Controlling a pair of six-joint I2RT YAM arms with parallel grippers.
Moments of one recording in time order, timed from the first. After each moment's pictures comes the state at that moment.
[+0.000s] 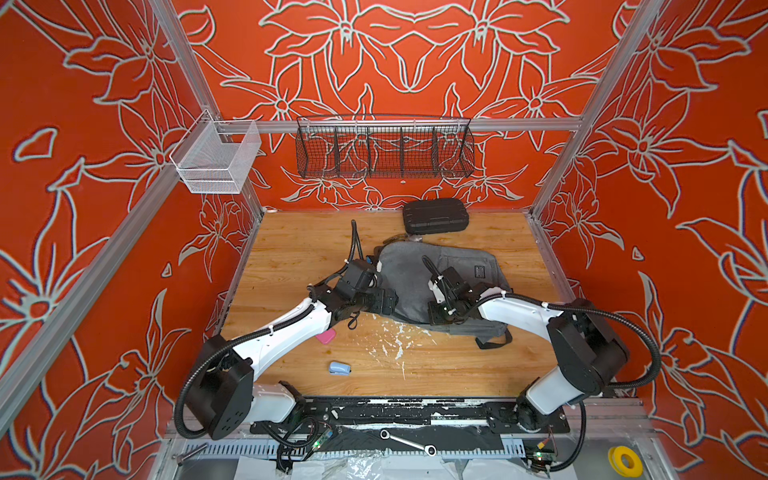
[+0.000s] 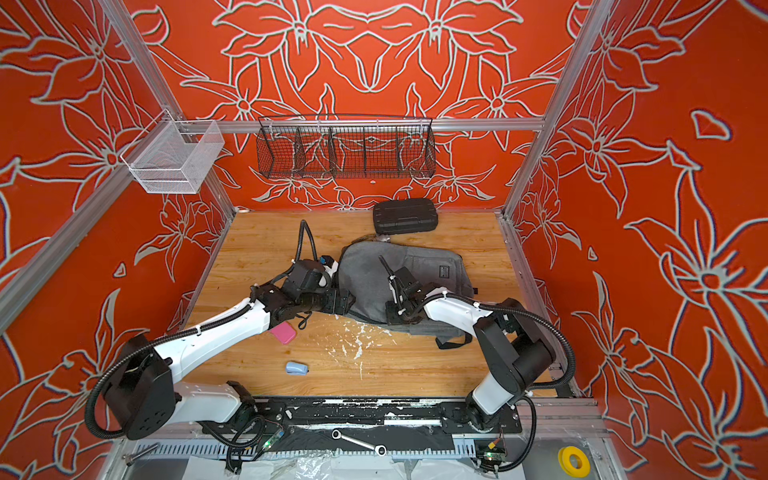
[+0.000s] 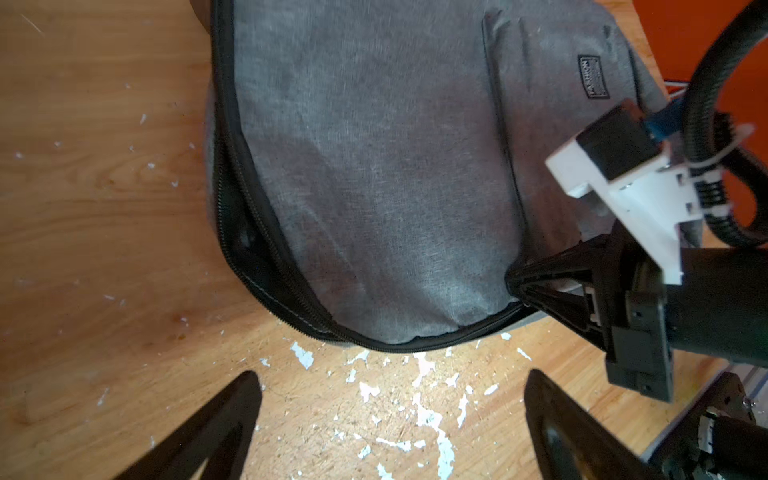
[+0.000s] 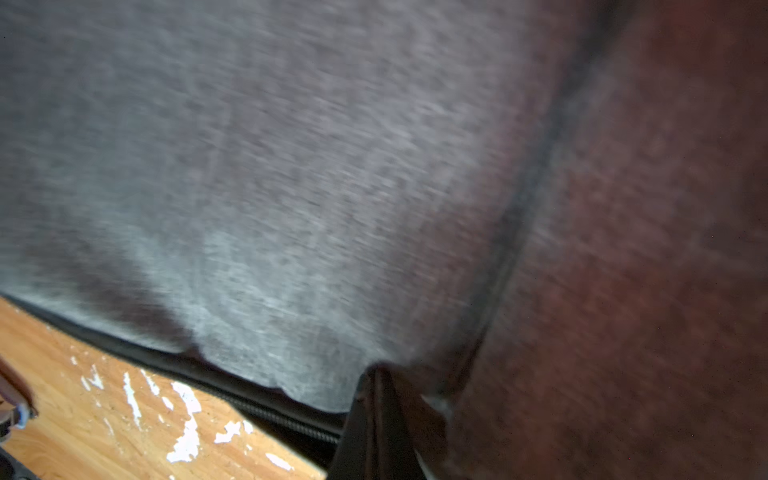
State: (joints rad) left arm -0.58 1.32 0.90 -0.38 0.08 -0.42; right arm 0.63 1.58 0.87 -0.42 -0.15 0.47
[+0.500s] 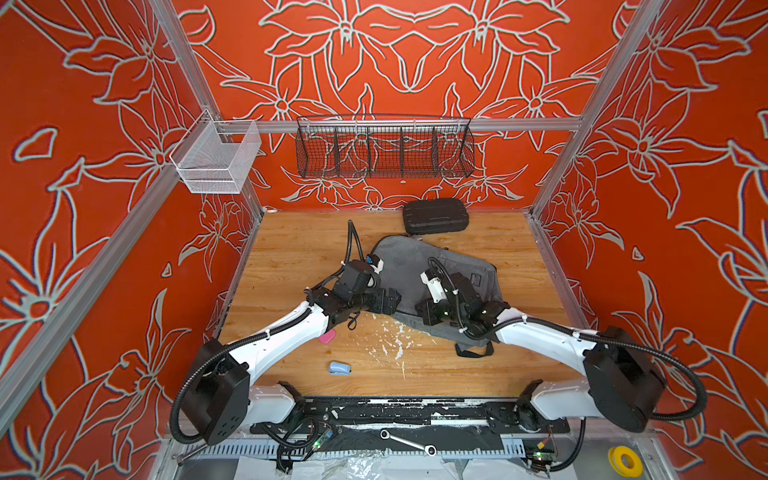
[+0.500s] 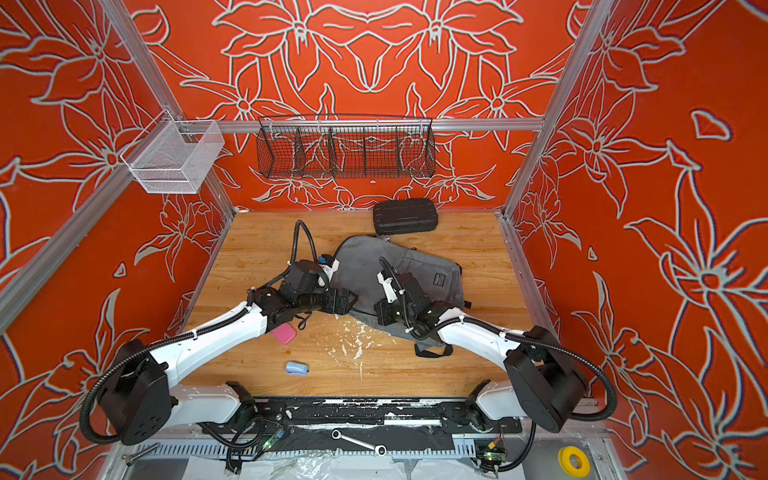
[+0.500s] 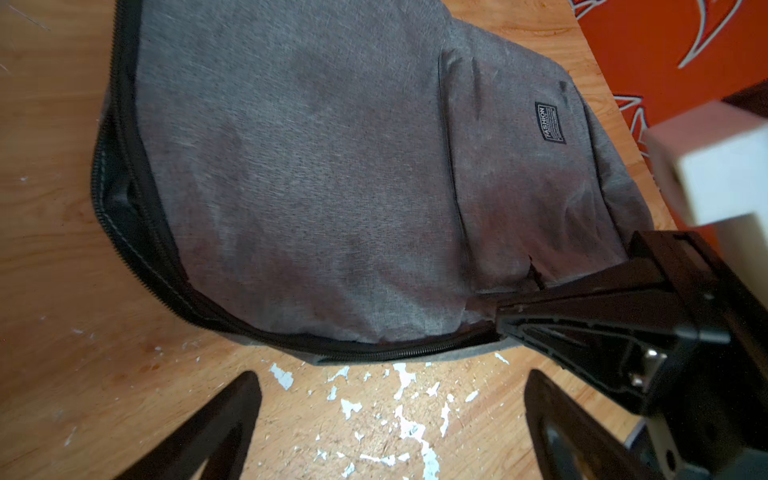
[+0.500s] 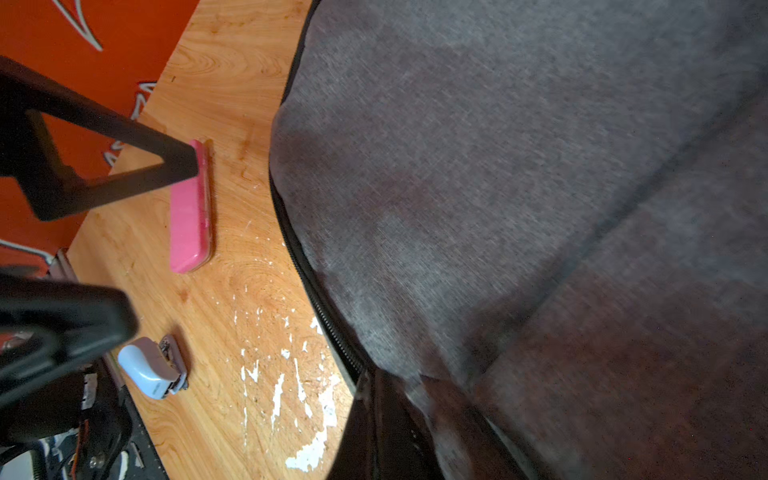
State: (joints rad) left arm -0.58 1.32 0.86 -0.29 0.15 -0.43; right arm 0.70 1.39 0.71 -0.02 -0.21 0.45
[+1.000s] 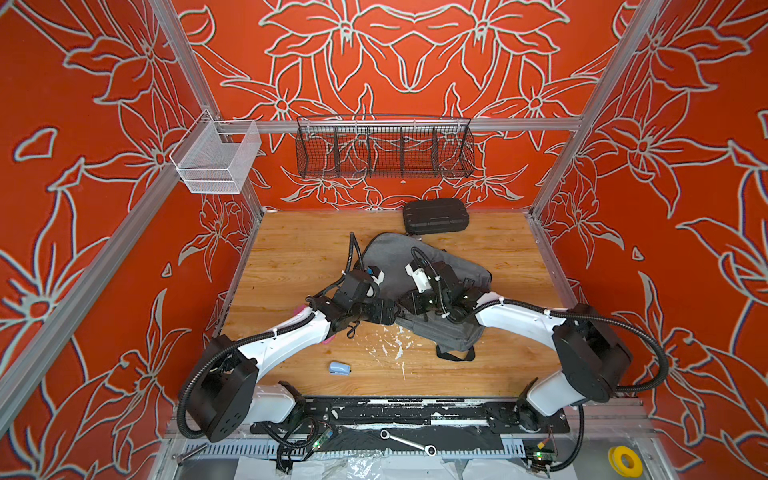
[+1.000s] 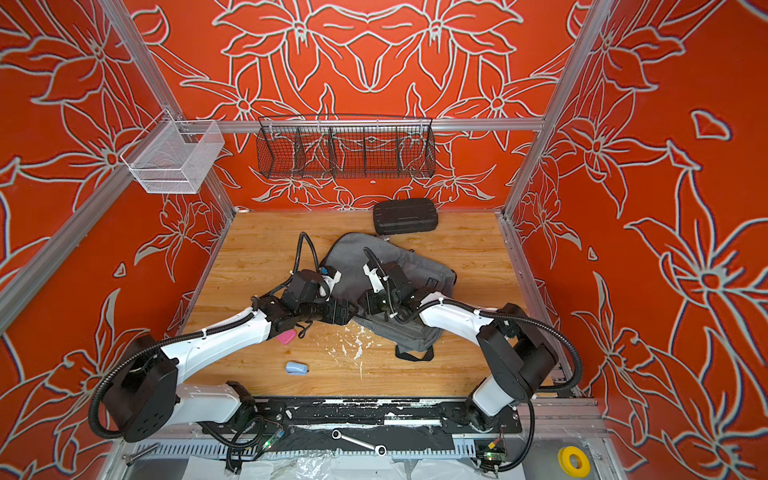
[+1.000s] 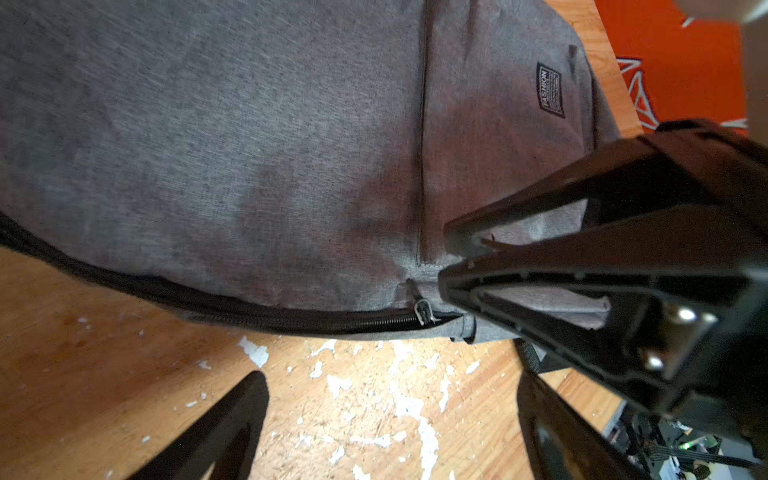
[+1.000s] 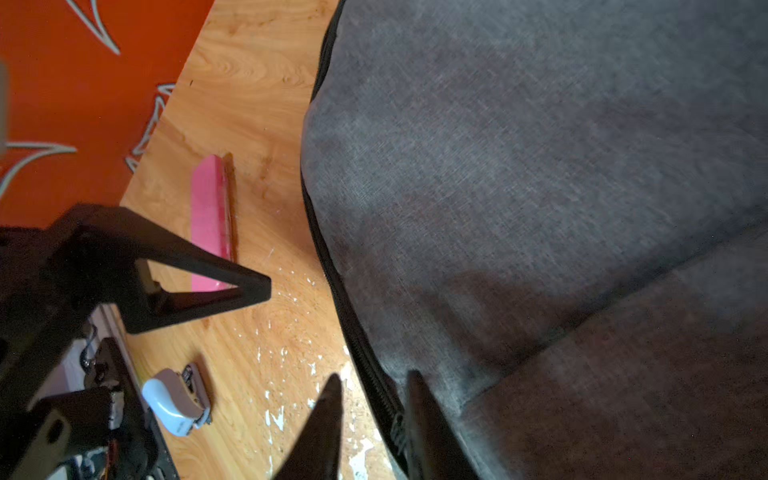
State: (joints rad) left arm -0.58 1.33 0.77 -0.22 0.22 -0.45; right arm 0.71 1.55 0.90 -0.10 -0.24 0.43
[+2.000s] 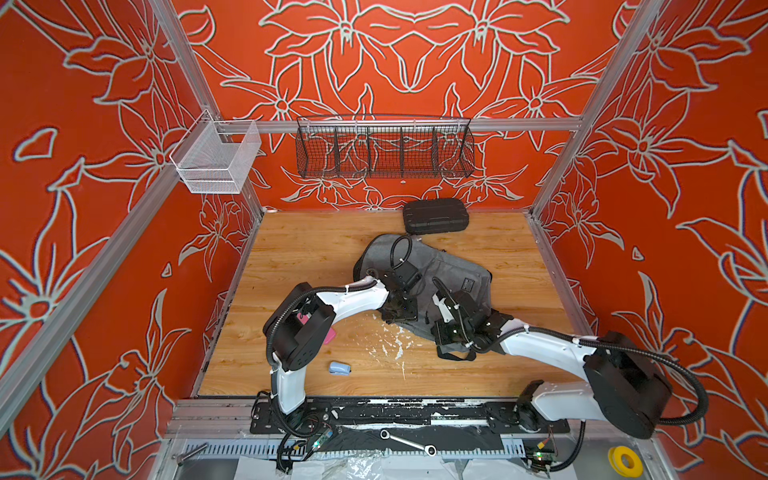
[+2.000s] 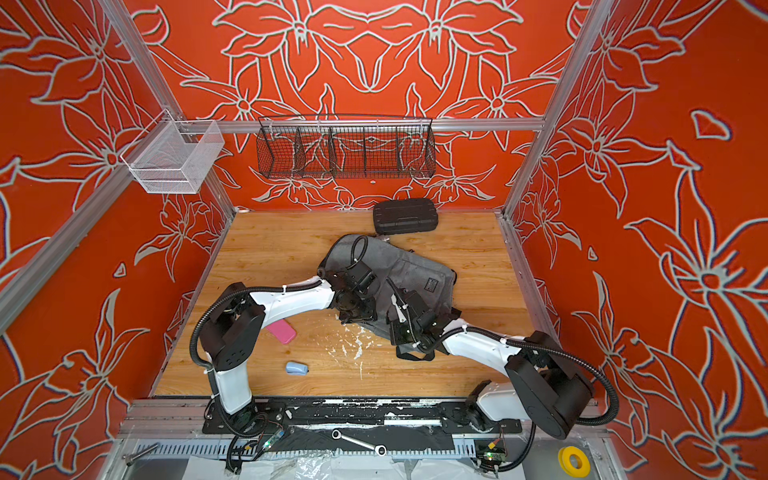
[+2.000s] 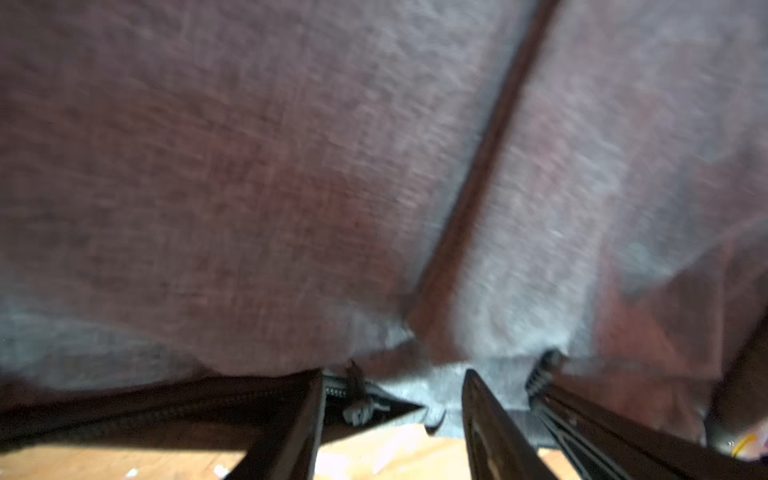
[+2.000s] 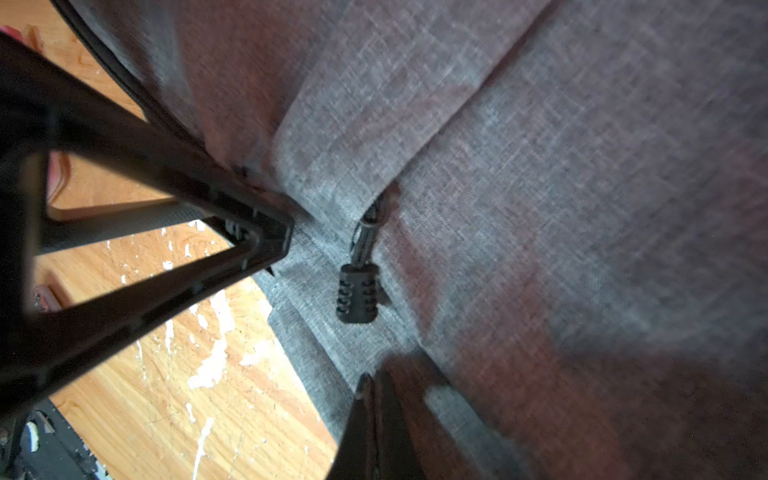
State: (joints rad) left arm -0.74 1.89 1.29 -0.65 0.16 -0.78; right arm 0.69 1.33 0.55 -0.17 -0.12 0.52
